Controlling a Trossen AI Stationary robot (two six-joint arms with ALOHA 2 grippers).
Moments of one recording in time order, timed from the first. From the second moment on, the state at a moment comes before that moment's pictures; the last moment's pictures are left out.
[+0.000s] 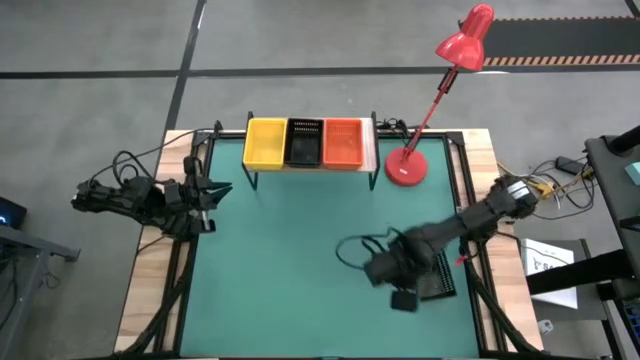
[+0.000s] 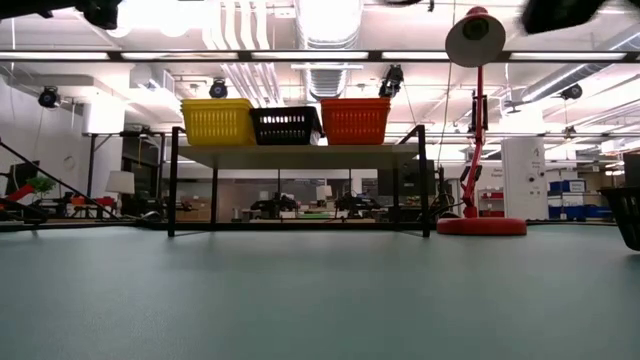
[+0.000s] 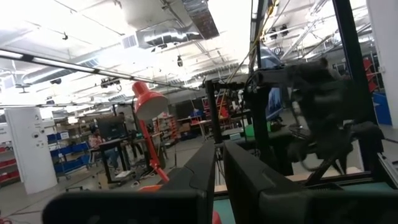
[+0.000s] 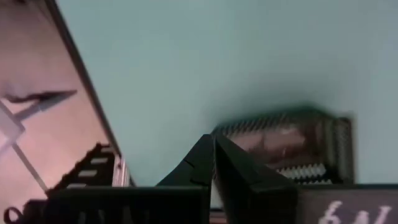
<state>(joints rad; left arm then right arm) -0.23 0.26 0.33 0.26 -0.38 0.37 0.44 1.73 1.57 -1.35 -0.27 0.62</state>
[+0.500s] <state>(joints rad) -0.23 0.31 0.33 0.28 -0.38 0.32 0.86 1.58 1.34 -1.26 -0.03 0.80</state>
